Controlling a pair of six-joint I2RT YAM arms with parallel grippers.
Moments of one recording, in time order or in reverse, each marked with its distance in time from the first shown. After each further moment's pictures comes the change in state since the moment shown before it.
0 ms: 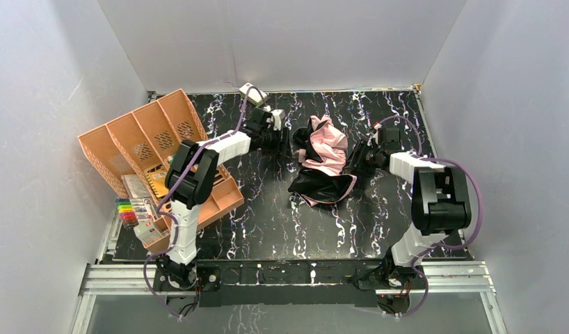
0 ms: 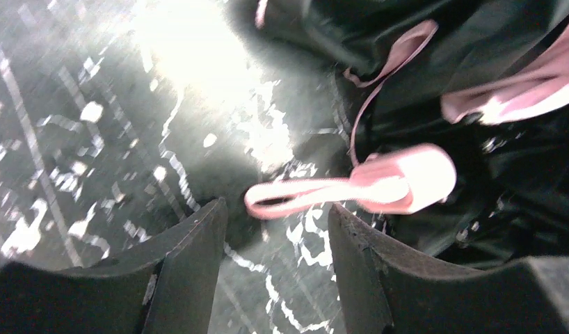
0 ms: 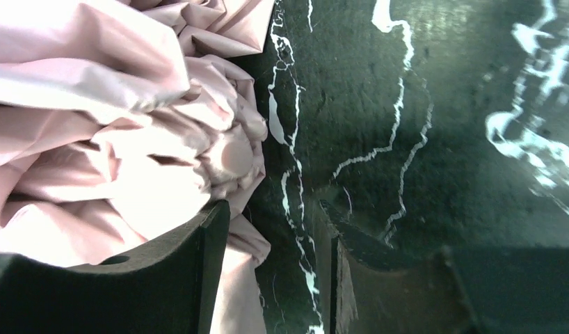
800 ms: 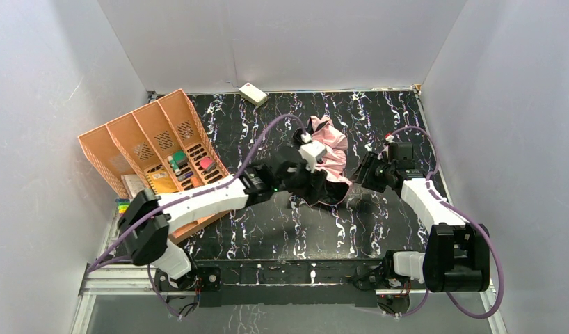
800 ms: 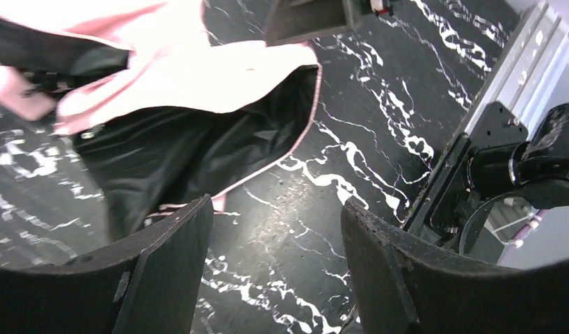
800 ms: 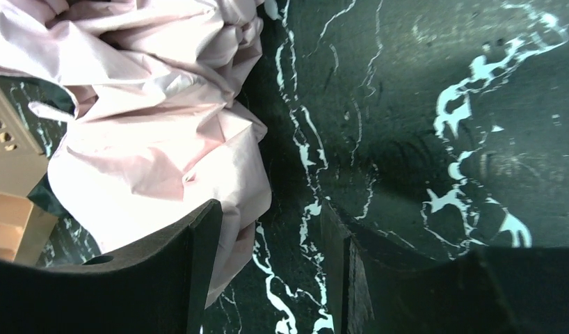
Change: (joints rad) left arm -0.459 -0.656 -0.421 0.082 -0.225 0.060; right arm 0.000 -0.465 -0.200 -0.202 0.132 -0.009
